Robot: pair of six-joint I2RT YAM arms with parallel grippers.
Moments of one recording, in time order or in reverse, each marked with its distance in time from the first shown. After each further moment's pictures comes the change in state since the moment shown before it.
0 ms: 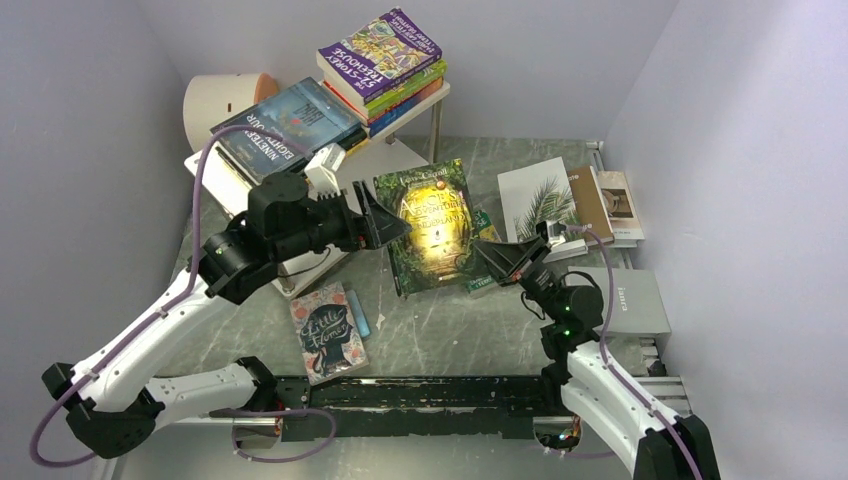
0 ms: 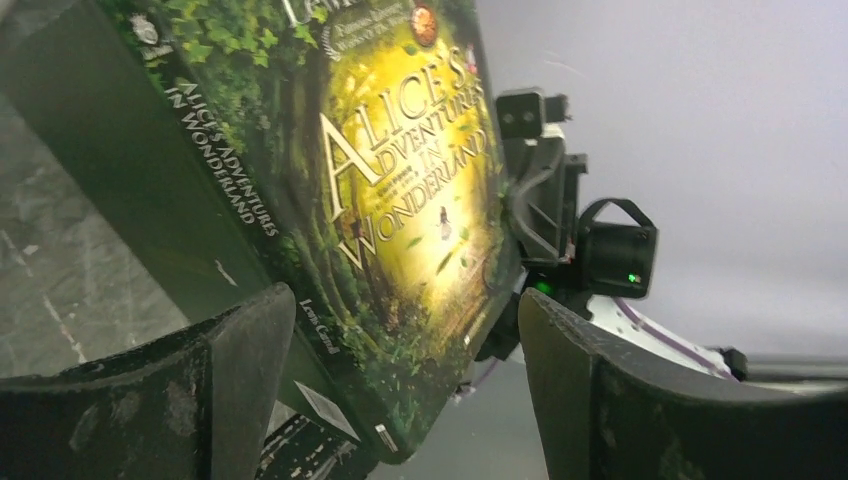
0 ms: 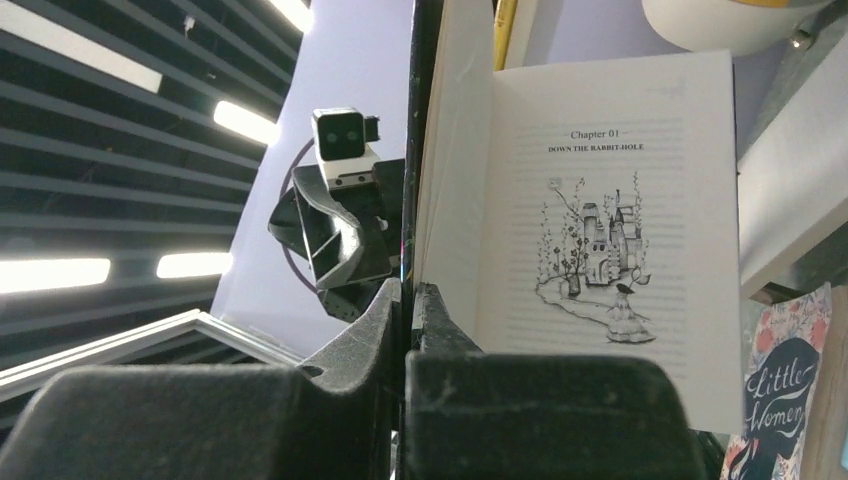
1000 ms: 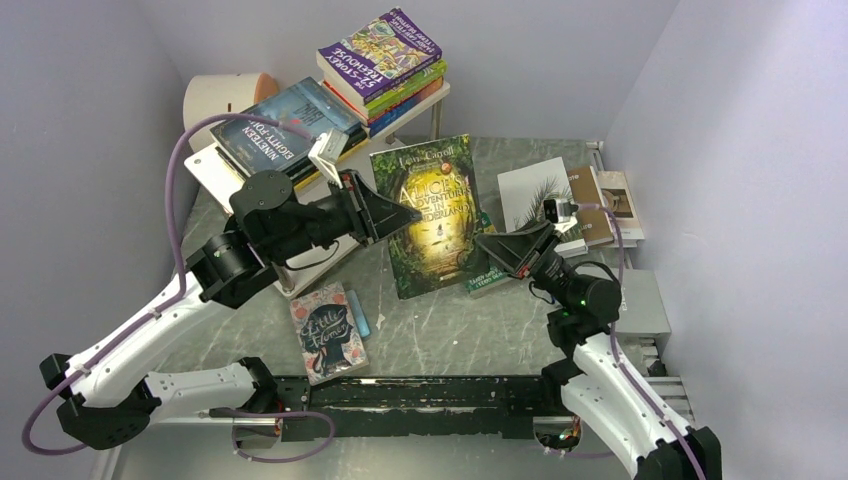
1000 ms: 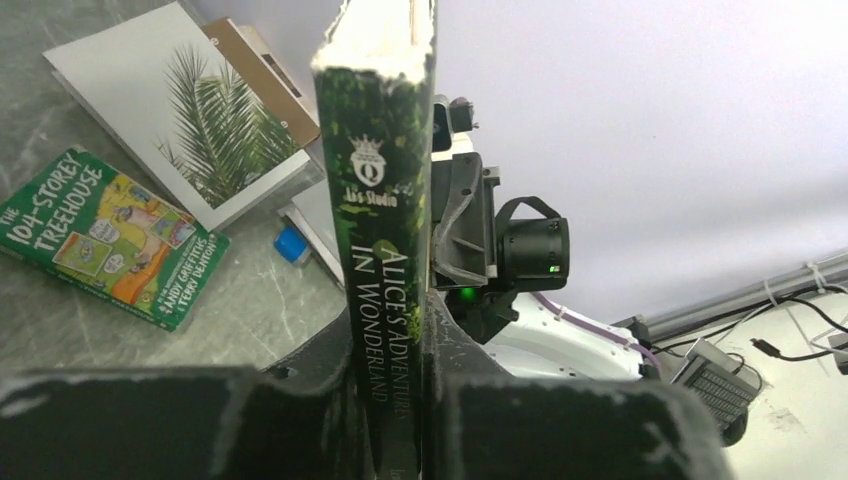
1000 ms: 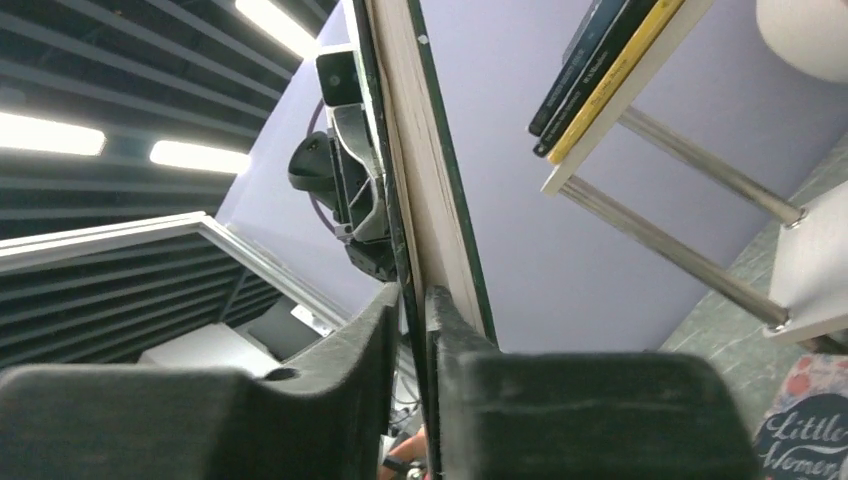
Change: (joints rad) left arm -0.140 0.008 0.047 0.233 -0.023 0.023; right arm -0.002 -0.021 0.164 0.008 -0.125 -0.056
